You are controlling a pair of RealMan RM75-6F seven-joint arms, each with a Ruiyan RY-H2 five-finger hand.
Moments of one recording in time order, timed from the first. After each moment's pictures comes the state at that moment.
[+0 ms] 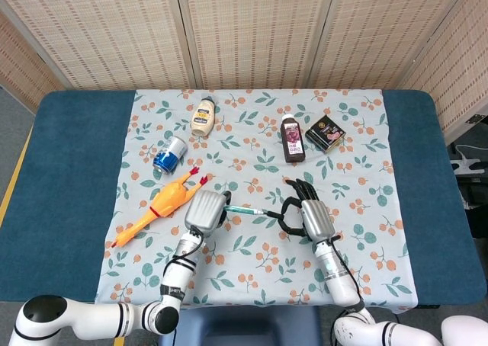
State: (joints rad) left arm -0.84 -1.92 -0.30 -1.47 0.92 1.22 0.88; right arm 0.45 -1.81 0.21 -1.33 -1.33 1.19 0.06
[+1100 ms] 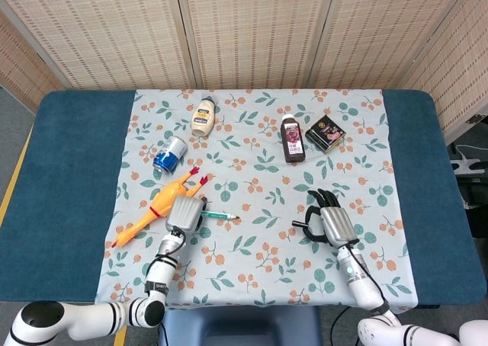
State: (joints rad) left arm -0.79 -1.93 -0.18 -1.24 0.90 1.12 0.76; right arm 0.42 -1.73 0.13 -1.24 -1.30 1.10 0.01
